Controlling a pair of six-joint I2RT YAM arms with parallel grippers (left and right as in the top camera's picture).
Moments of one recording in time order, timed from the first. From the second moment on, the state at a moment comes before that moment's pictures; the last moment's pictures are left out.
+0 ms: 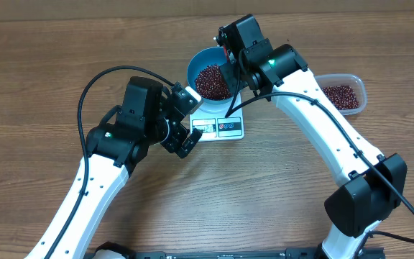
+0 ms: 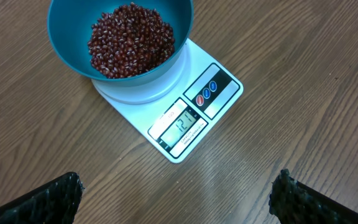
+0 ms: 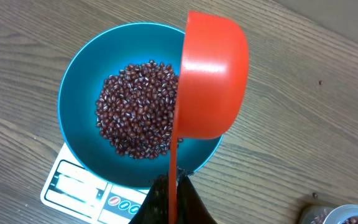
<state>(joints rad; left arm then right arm) -0.35 1.30 1.11 -0.71 0.25 0.34 0.52 1.89 1.83 -0.93 0.15 0.00</state>
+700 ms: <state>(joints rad) -0.35 1.30 1.11 -0.71 0.25 0.34 0.58 1.89 1.83 -0.93 0.31 -0.06</state>
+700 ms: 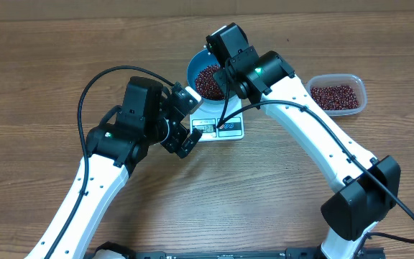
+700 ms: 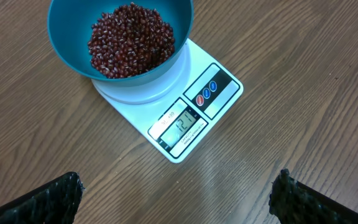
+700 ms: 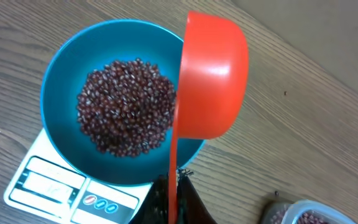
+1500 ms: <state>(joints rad) -0.35 1.30 1.11 -0.71 0.25 0.34 0.01 1.66 1.84 -1.15 -0.13 -0.01</state>
